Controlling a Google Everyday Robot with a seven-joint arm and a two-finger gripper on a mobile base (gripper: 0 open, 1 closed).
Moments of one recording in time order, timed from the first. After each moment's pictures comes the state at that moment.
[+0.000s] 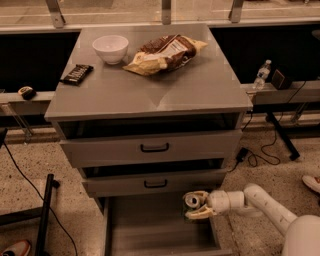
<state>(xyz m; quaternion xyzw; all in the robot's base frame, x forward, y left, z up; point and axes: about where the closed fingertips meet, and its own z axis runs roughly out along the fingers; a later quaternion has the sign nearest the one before) 0.505 -0.128 0.420 -0.50 0.50 0.52 0.47</state>
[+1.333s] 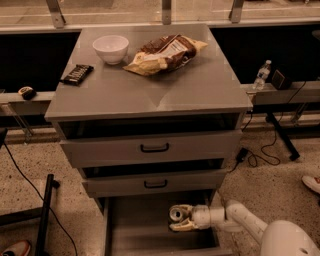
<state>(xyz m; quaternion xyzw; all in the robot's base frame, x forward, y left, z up) 0.507 -0.075 0.304 -0.50 0.52 0.49 0.49</state>
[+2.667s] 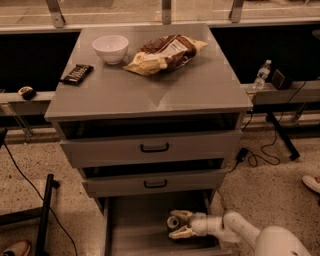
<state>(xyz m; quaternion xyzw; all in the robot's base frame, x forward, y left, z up) 0.515 -0.076 0.227 -0.46 0.61 0.45 0.47</state>
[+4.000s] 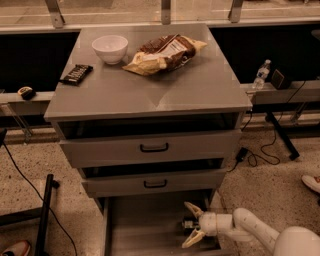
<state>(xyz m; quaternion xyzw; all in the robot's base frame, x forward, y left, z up) 0.504 -0.108 0.254 -0.49 0.61 0.41 0.46</state>
